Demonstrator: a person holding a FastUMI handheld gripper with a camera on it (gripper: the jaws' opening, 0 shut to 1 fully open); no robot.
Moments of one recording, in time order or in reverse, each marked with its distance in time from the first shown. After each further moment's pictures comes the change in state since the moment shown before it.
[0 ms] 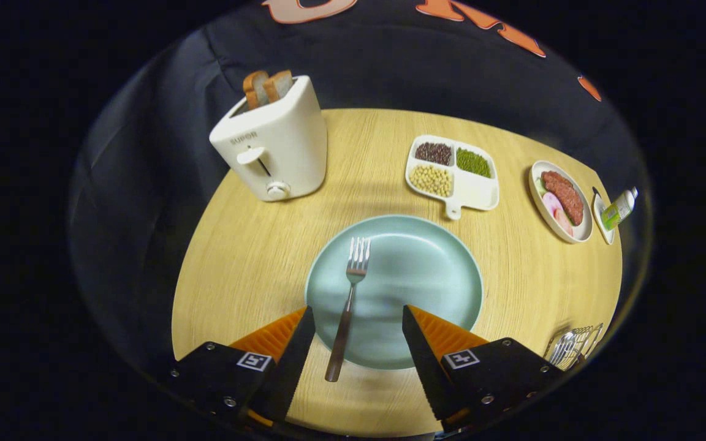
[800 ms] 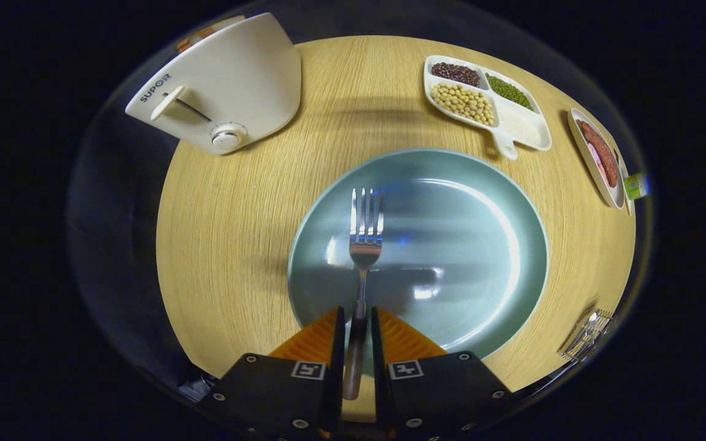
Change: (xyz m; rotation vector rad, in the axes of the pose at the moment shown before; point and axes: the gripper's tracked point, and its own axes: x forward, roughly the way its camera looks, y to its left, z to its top) arm 0.056 0.019 -0.029 0.104 0.312 0.007
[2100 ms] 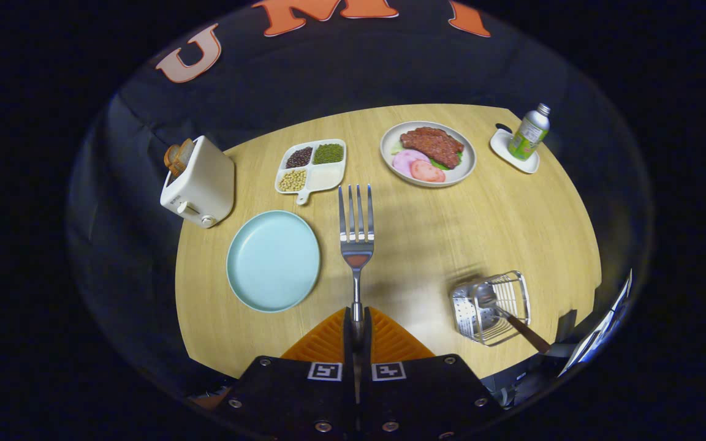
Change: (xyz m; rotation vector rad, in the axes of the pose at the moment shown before) arm -0.182 -0.225 -0.076 0.227 -0.353 -0.048
